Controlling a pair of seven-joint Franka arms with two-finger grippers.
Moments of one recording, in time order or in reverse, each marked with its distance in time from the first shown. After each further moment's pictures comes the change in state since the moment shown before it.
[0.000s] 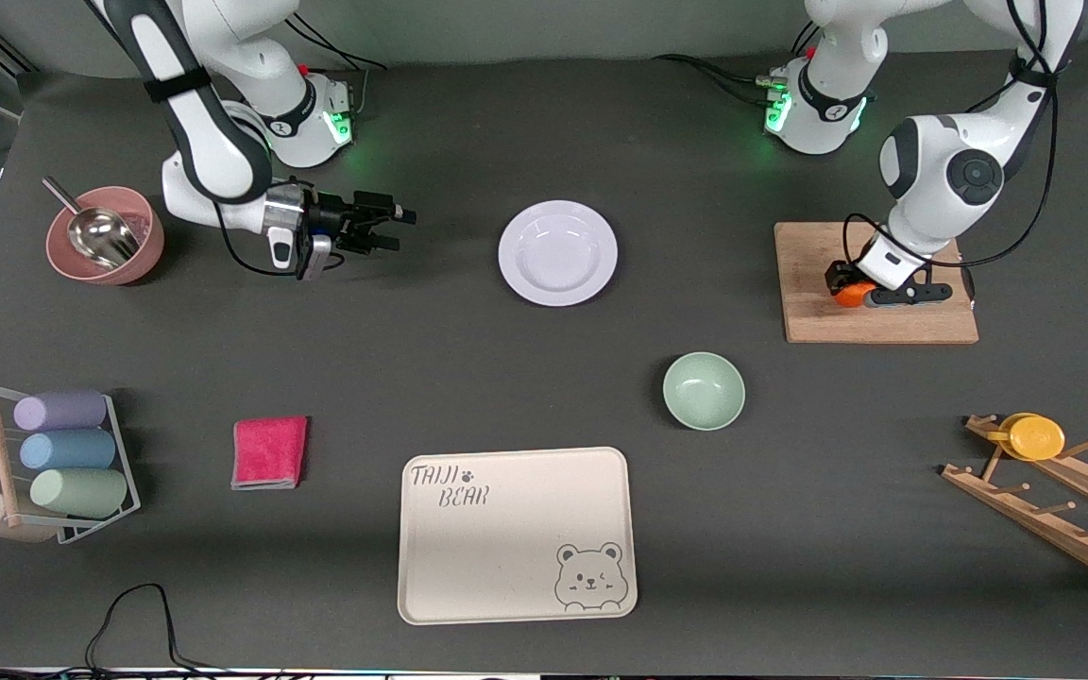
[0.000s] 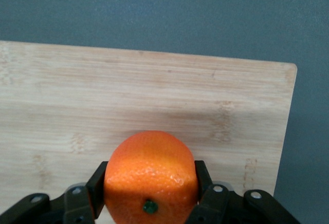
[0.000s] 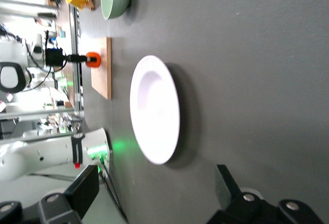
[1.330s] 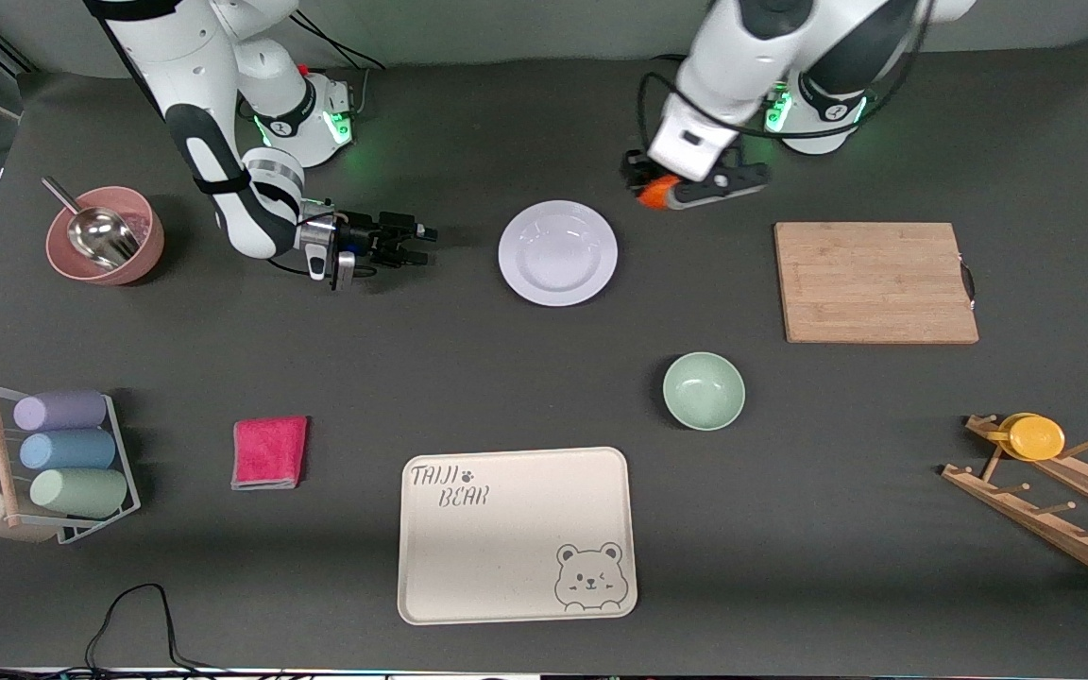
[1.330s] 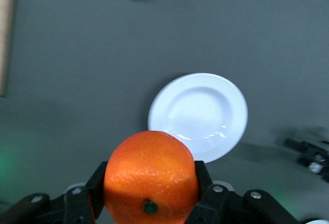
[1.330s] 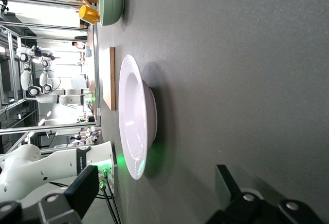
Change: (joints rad) left arm -0.459 -0.141 -0.330 0.601 -0.305 -0.642 -0.929; right arm 0.010 0.328 -0.003 0.027 0.303 -0.198 -0.361
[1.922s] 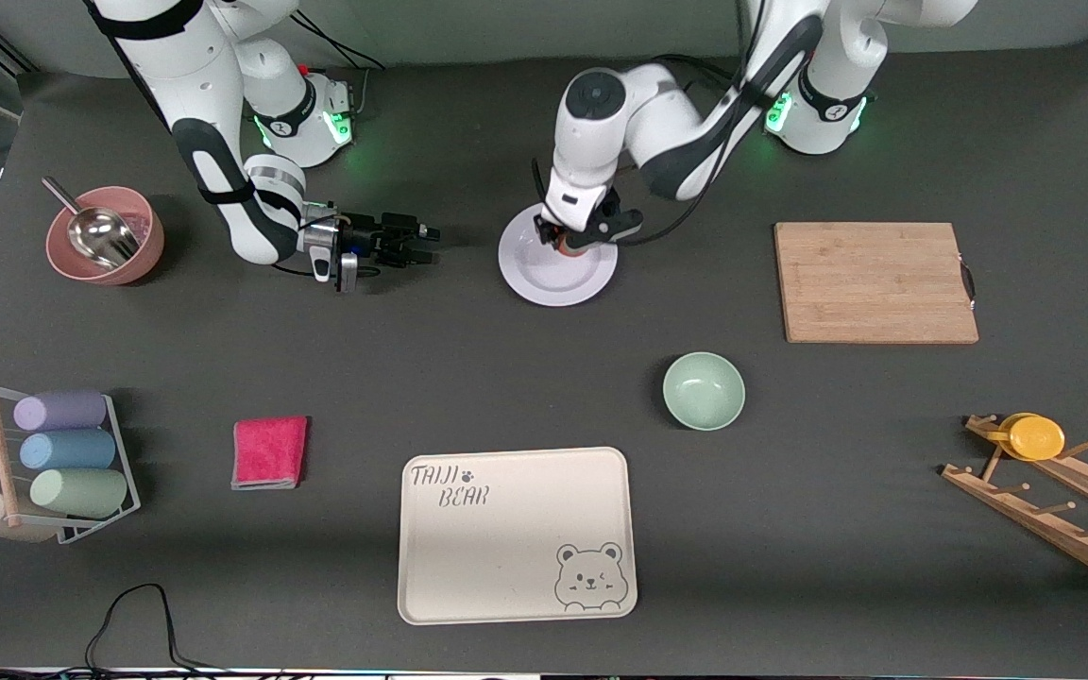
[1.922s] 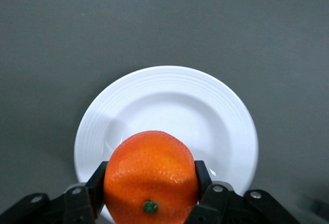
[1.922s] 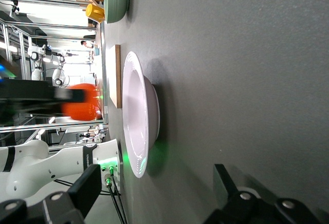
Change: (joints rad) left arm -0.106 0.535 -0.106 0.002 0.619 0.444 -0.628; right arm -0.002 0.040 -0.006 0.013 0.003 -0.056 -0.019
